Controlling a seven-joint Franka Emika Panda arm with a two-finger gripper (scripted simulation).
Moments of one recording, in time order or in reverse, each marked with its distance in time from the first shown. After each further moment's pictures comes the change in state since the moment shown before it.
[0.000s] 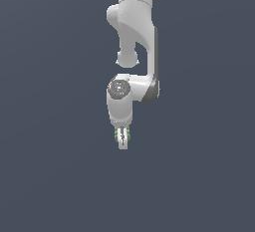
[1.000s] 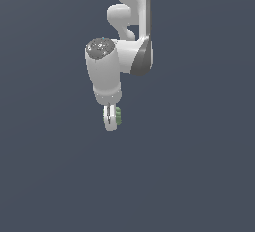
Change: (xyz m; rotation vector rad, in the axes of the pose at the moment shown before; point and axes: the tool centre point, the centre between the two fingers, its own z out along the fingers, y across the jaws) arm 0.037 0.025 -0.117 0.000 -0.002 0.001
